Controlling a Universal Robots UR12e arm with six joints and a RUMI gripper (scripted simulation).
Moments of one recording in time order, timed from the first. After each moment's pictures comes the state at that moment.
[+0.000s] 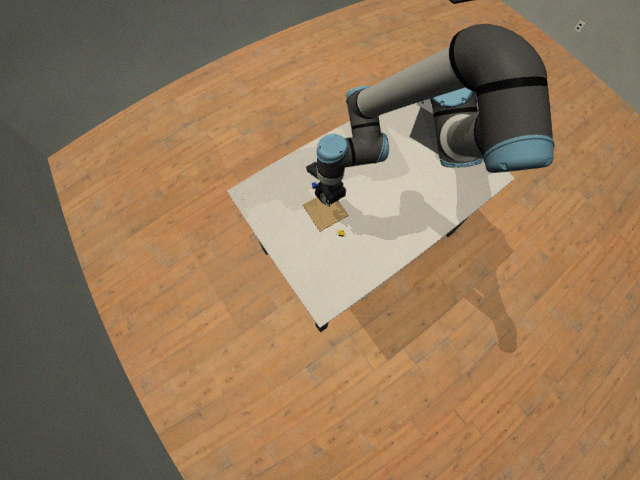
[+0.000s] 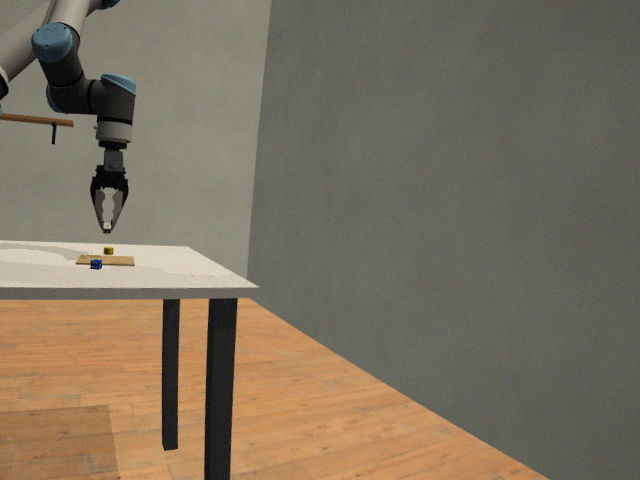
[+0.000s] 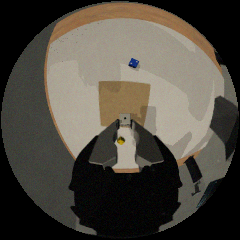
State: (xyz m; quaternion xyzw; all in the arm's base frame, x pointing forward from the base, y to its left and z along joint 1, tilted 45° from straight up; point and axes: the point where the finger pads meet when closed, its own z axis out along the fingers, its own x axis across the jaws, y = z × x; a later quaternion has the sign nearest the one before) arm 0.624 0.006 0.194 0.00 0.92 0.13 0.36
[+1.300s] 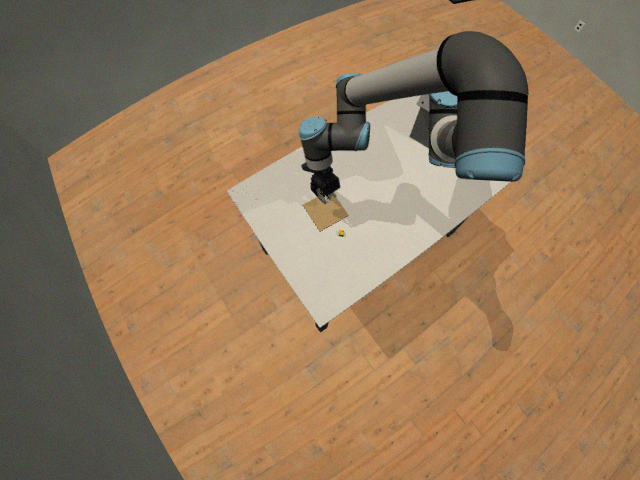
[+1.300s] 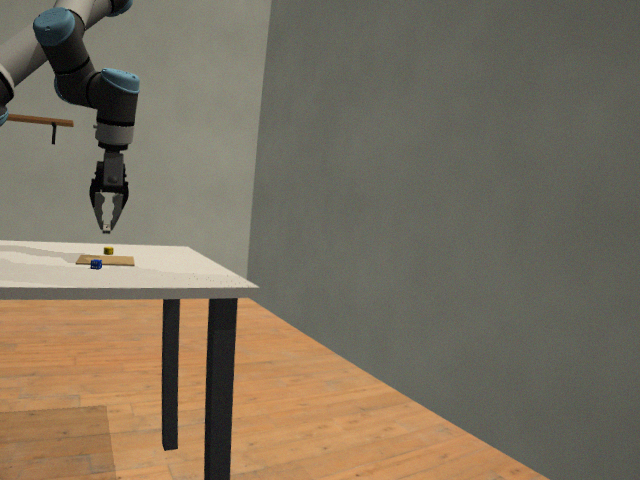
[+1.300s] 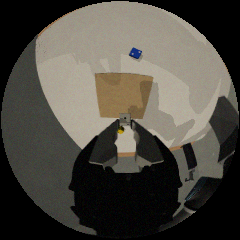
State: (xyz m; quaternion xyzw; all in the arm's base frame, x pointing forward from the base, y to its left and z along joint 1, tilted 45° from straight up) arm 0.624 0.003 0.192 -0.05 0.90 0.26 0.36
